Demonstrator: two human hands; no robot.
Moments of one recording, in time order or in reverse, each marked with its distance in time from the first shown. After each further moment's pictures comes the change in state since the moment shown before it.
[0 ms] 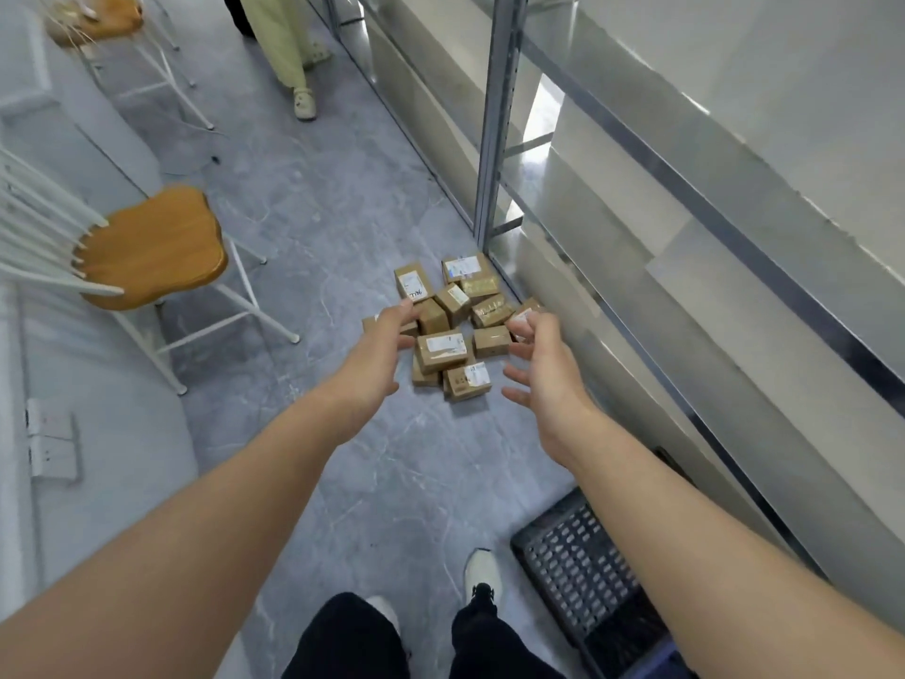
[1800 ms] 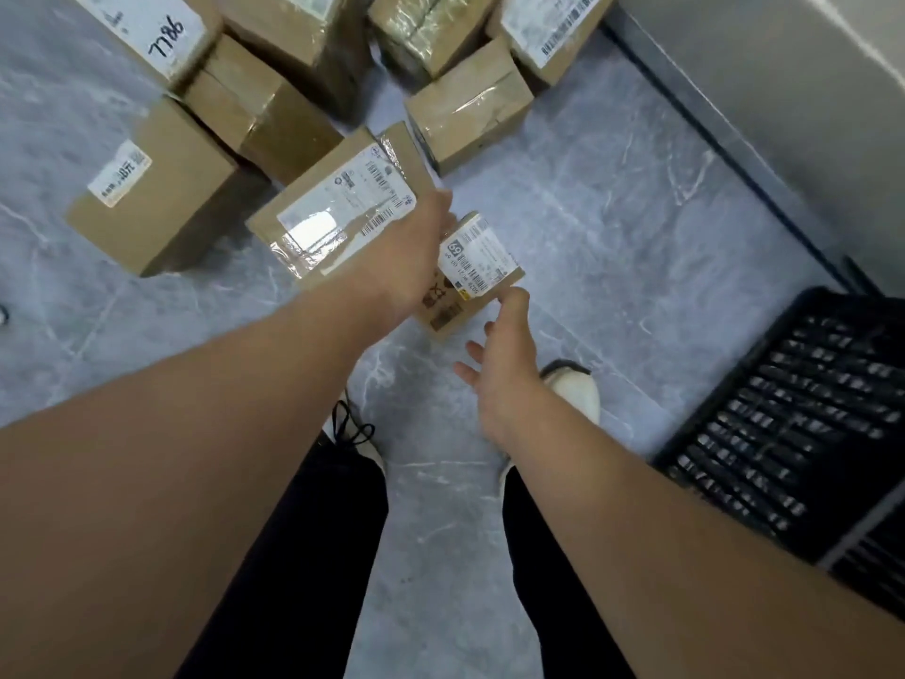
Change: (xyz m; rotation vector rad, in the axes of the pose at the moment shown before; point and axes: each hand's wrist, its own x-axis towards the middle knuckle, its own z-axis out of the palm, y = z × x) left_hand 0.694 -0.350 0.169 0.520 -0.426 -0.272; right_hand 0.626 0.405 0.106 0.403 0.318 0.691
